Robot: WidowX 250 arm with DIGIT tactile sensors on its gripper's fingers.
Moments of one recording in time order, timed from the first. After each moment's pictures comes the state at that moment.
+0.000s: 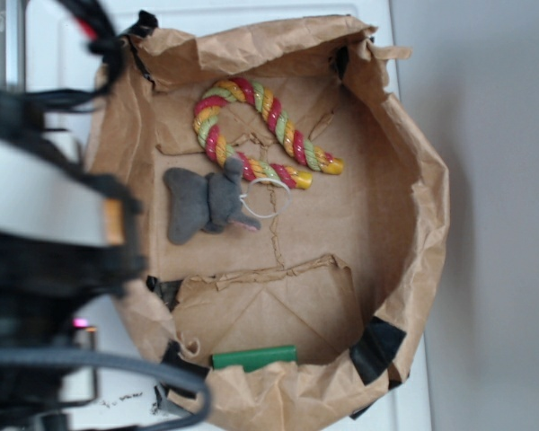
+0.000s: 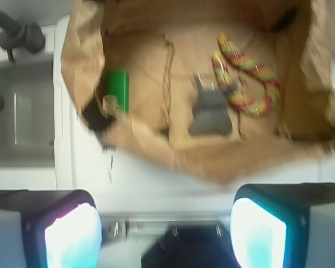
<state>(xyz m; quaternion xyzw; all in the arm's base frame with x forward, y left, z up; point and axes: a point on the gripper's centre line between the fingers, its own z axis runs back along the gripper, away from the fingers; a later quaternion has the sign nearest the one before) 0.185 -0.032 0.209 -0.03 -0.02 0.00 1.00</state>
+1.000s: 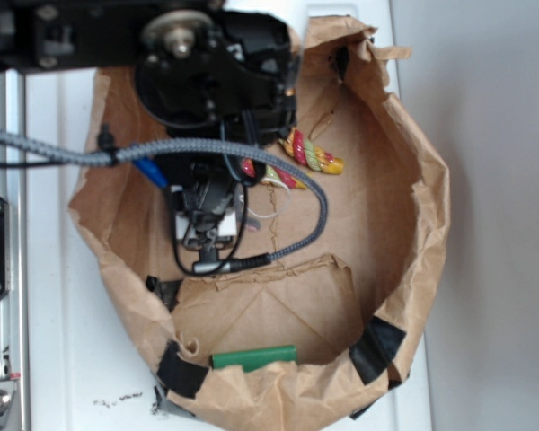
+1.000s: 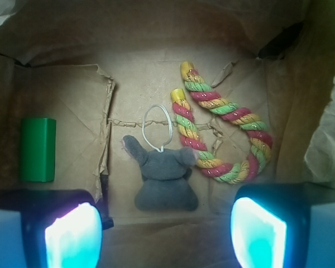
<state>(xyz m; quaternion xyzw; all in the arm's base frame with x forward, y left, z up) 0.237 0.034 0.138 -0.03 -0.04 0.01 1.00</state>
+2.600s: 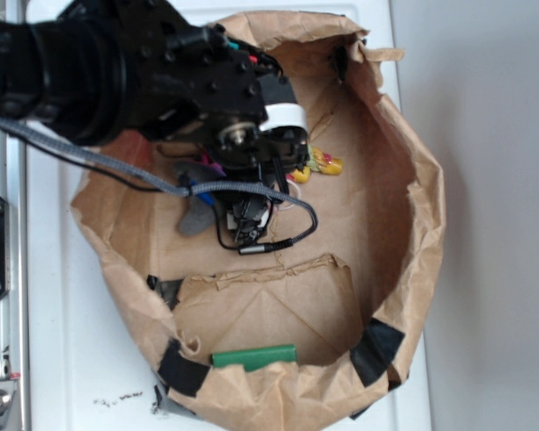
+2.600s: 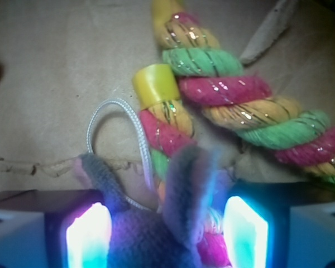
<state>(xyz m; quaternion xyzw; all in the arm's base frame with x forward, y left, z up) 0.257 0.049 0.019 -0.02 -0.05 0.01 1.00</state>
